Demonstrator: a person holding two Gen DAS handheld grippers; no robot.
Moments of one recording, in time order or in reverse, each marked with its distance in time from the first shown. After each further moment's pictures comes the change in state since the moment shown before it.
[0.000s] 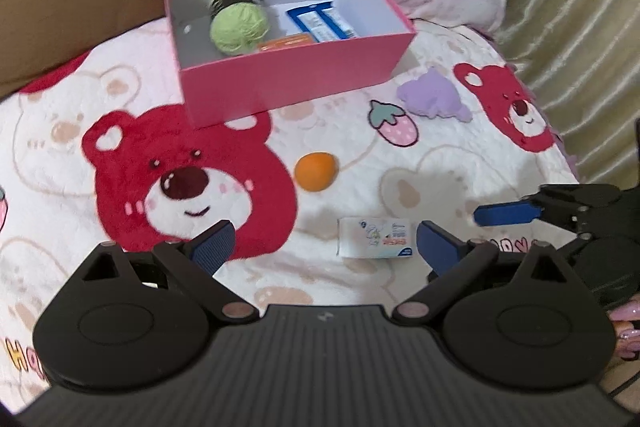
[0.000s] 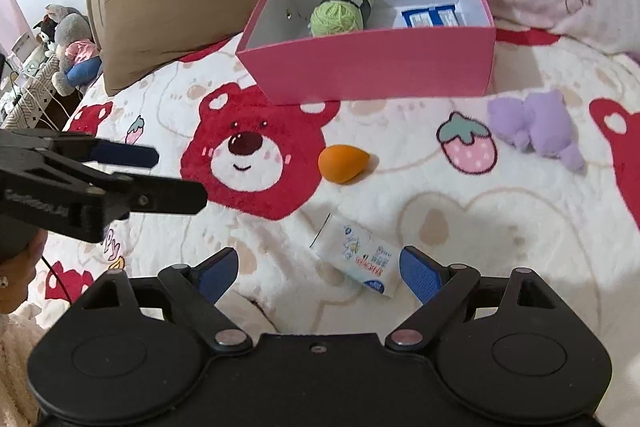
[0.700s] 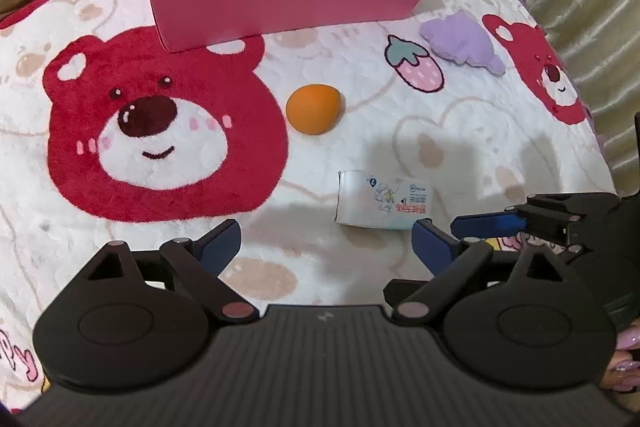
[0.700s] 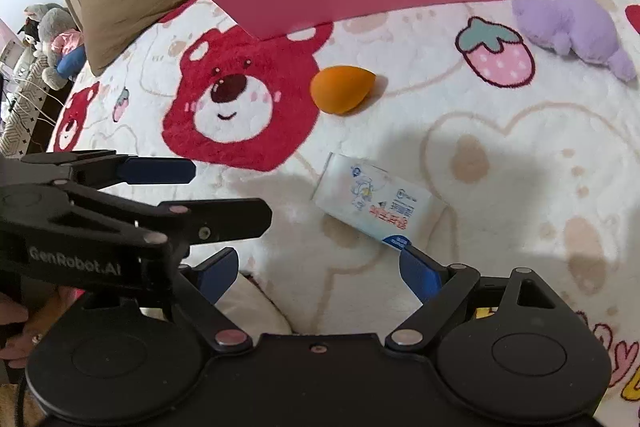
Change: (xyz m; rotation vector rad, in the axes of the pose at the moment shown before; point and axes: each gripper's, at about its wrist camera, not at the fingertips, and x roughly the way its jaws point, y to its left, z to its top) left arm 0.081 -0.003 -0.029 -0.083 0.121 0.016; right arm 0.065 -0.019 -0.016 0.107 0.147 0.063
